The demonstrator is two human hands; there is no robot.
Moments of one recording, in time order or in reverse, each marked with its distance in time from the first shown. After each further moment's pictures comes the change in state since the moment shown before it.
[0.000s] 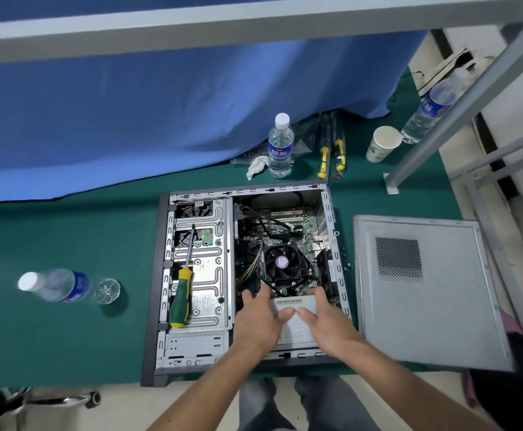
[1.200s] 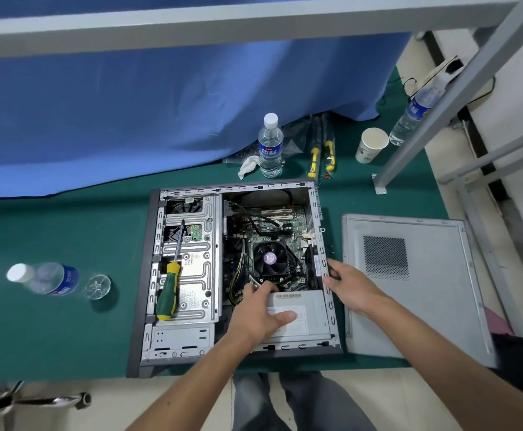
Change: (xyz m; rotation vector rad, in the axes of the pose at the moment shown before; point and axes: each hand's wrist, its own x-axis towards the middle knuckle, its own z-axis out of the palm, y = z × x) left_hand 0.013 -0.006 0.019 -0.106 -0.067 0.157; right_hand 0.028 0.037 -0.068 0.073 0.050 -0.058
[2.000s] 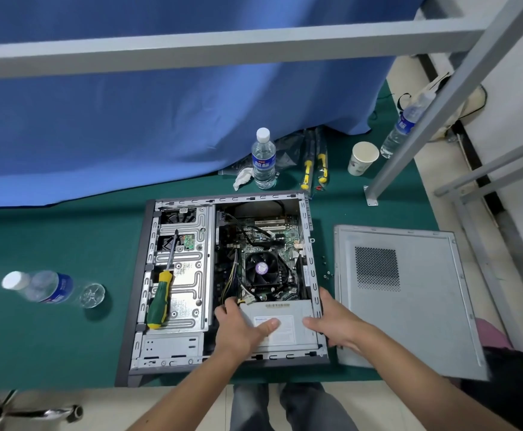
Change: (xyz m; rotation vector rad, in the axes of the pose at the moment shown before) left_hand -0.012 0.001 0.009 -0.183 0.173 -0.280; right_hand -0.019 0.014 0.017 0.105 -0.198 0.091
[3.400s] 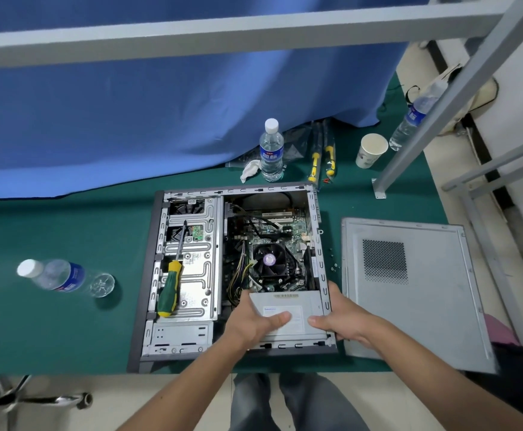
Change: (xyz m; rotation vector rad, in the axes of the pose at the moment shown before) left_hand 0.000 -0.004 -0.002 -0.209 -0.206 0.009; right_hand 0.005 0.012 0.003 0.030 -0.033 -0.023
